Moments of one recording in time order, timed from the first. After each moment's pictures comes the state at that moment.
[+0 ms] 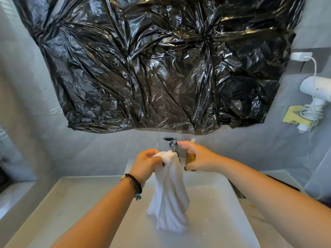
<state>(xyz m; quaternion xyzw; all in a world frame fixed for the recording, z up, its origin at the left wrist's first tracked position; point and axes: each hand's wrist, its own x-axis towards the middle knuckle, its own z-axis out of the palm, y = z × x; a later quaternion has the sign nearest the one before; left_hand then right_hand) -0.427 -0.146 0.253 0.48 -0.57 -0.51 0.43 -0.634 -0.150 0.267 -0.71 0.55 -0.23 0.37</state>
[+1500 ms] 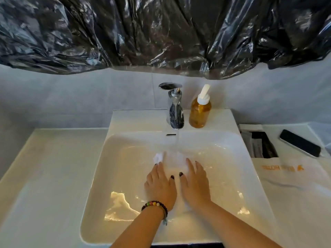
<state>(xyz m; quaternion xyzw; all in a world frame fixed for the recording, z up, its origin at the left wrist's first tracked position) -0.476 -0.136 0.001 0.71 -0.65 -0.26 0.08 -0.595 -0.128 -0.006 -0.54 0.77 -0.17 0.29</state>
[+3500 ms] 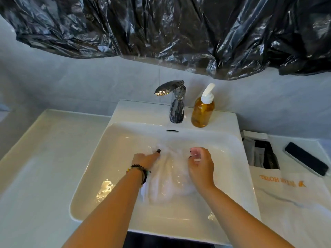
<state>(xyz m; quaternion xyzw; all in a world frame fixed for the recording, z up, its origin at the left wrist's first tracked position) -0.458 -0.191 0.045 0.76 -0.29 -0.51 0.27 -0.629 -0.156 0.036 -0.48 0.69 -0.42 0.33</state>
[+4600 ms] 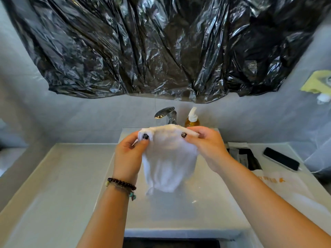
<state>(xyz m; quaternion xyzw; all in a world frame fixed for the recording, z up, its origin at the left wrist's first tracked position) -0.428 -0.114 0.208 0.45 -0.47 -0.47 0.59 -0.630 -0.125 0.219 -0.48 0.56 -0.50 0.45</state>
